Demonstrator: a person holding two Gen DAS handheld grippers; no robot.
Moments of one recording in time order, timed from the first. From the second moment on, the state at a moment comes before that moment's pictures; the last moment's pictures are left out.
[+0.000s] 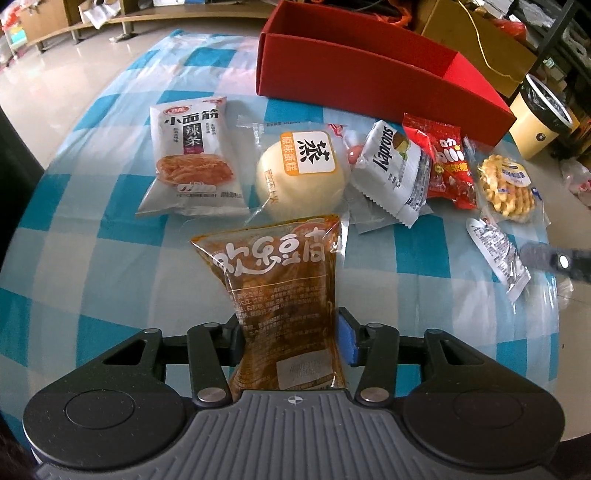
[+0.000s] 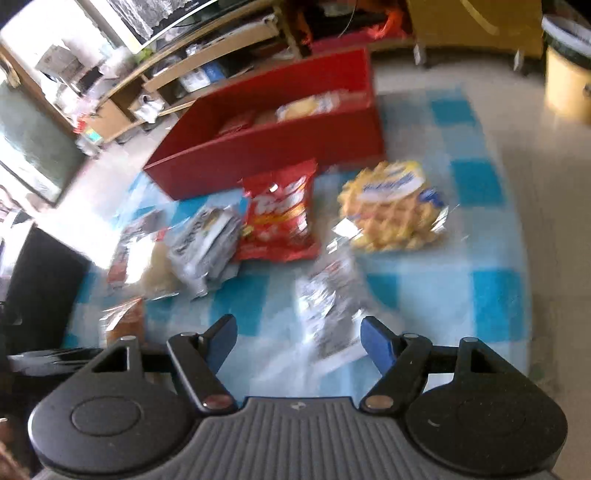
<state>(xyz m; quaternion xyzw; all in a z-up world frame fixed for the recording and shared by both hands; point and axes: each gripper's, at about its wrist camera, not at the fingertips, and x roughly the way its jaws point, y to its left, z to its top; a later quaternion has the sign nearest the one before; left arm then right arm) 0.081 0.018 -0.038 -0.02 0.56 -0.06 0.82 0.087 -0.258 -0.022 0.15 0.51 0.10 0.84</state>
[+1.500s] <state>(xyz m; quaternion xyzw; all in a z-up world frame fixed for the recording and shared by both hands) 0.076 -0.005 0.005 0.02 0.51 -0.07 0.86 0.089 -0.215 -0.008 0.05 0.46 0.11 0.88</state>
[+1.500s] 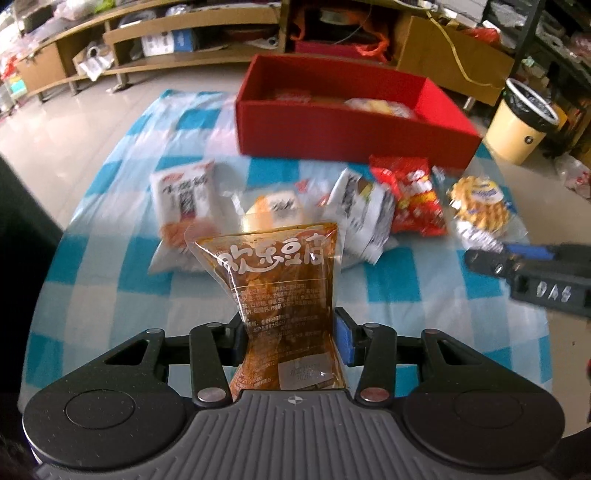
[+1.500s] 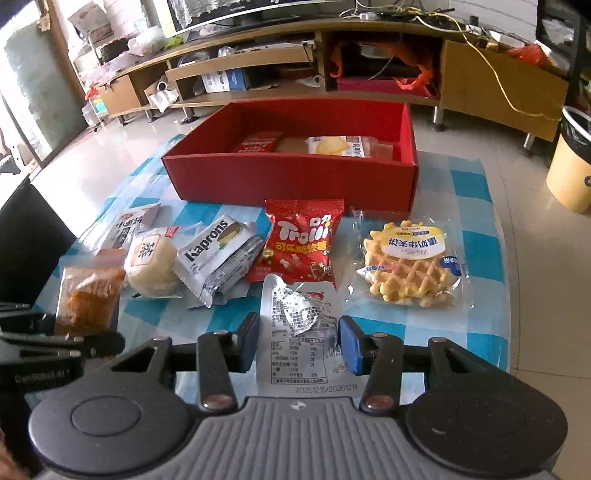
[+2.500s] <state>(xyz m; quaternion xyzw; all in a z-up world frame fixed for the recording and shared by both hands) 0.126 -0.052 0.052 0.05 0.46 -0.10 0.88 0.106 -0.229 0.043 0.11 0.39 0.11 0.91</state>
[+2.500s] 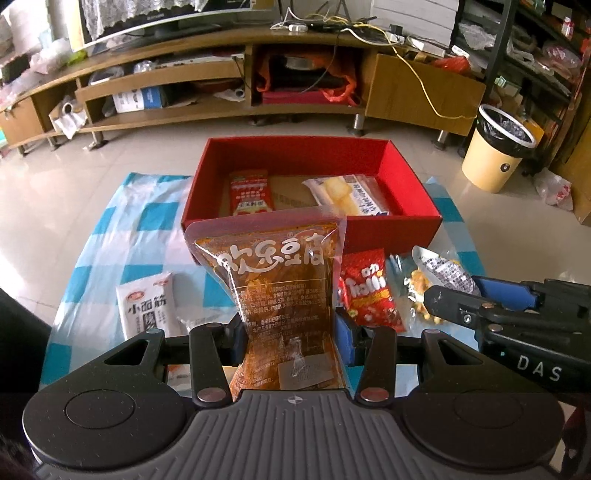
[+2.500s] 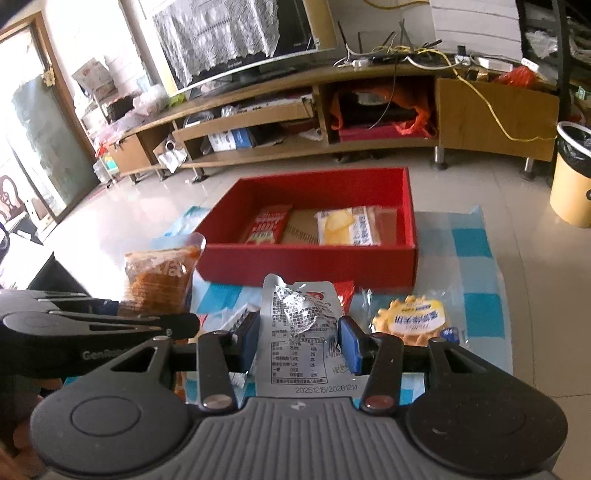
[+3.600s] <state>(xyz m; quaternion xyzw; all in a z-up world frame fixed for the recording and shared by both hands) 0.202 -0.079 0.069 0.06 0.41 -0.08 0.90 0.169 -0.244 0.072 0.11 0.35 0.09 0.93</state>
